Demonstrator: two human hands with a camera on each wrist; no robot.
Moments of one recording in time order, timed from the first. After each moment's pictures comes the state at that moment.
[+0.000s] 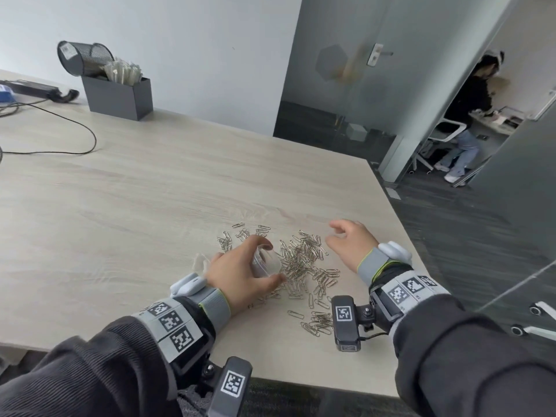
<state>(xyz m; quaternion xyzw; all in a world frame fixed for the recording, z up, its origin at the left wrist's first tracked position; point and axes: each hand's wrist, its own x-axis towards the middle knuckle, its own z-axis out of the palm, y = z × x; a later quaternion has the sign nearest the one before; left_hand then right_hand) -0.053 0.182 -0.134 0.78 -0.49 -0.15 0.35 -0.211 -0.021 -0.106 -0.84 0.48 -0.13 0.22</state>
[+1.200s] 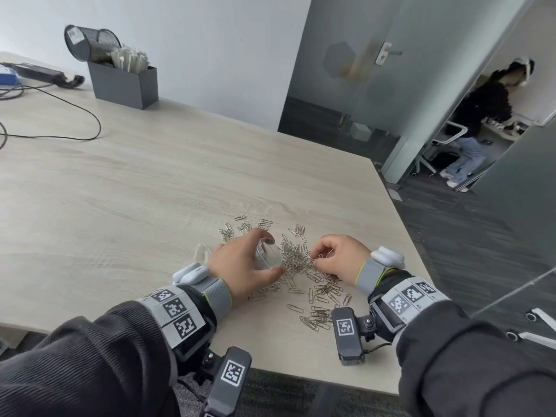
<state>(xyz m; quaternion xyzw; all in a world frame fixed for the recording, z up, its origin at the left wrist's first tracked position) -0.050 0.180 -0.138 0.78 -0.50 -0.16 0.35 -0.213 0.005 -0.111 -0.89 0.38 -0.05 0.24</state>
